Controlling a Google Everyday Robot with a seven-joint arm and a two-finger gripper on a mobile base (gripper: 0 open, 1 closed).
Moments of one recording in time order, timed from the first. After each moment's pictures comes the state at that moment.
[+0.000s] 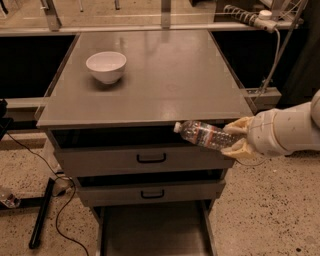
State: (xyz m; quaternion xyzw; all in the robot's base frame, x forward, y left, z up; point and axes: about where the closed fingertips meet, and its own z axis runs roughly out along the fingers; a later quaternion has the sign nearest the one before) arm 0.498 -0.195 0.812 -0.62 0.71 -0.01 0.34
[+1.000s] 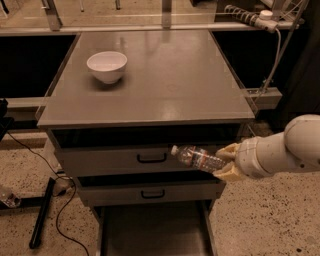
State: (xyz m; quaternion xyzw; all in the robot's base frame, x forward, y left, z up) arm 0.488 -0.195 0.721 -0.59 0.74 0.04 0.31
